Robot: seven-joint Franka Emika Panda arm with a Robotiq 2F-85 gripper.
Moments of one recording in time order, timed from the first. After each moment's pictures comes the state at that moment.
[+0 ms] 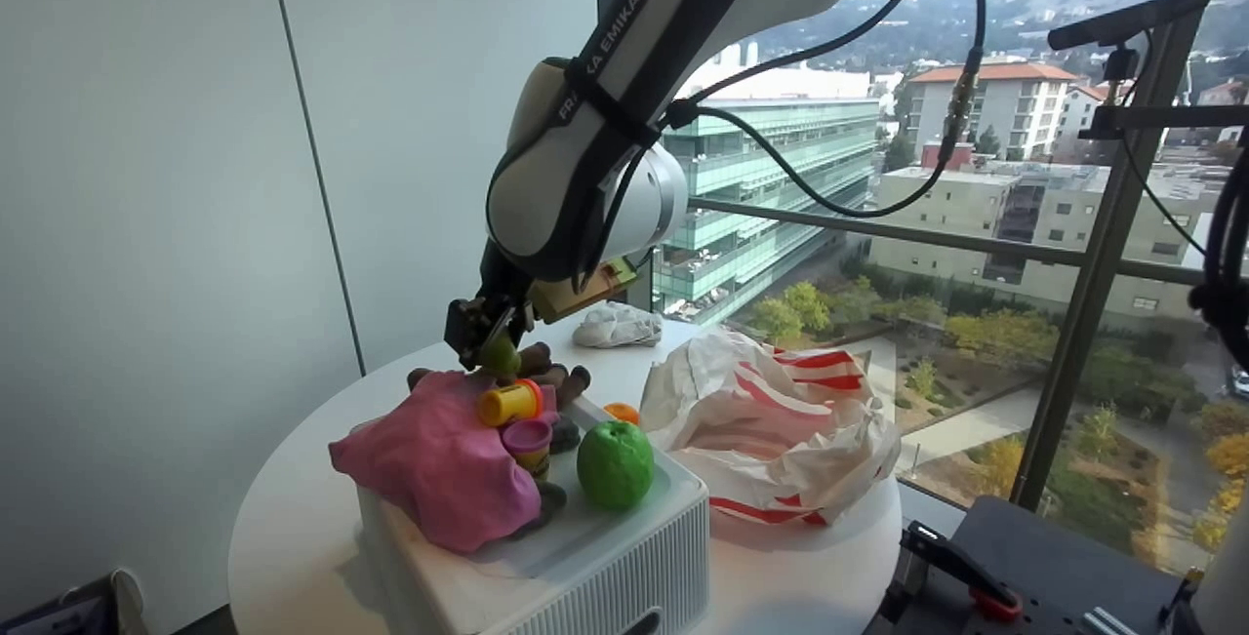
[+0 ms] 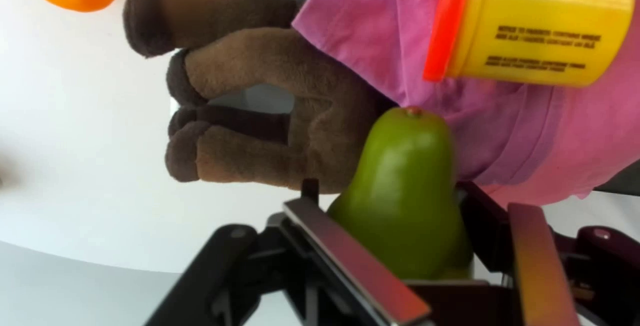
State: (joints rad) arm 0.20 0.27 0.08 -2.23 0.01 2.97 -0.04
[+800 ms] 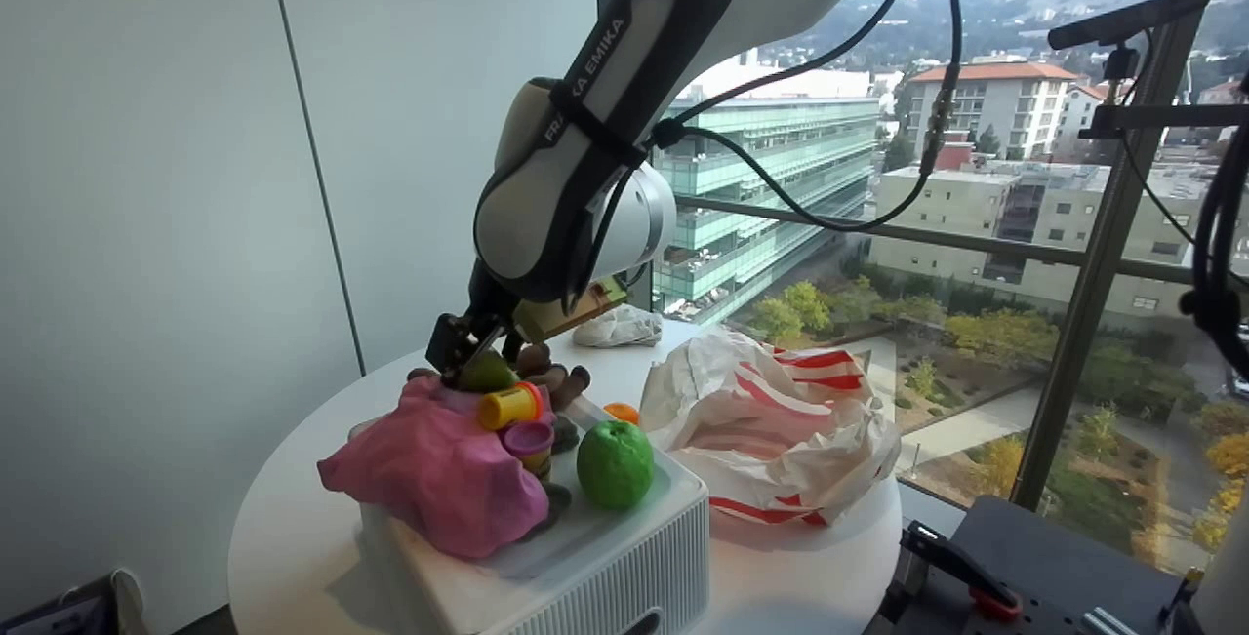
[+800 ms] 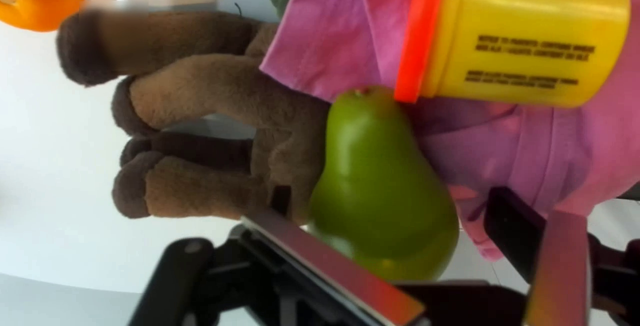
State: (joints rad) arm 0.20 0.31 0.11 -2.21 0.01 2.98 -0.01
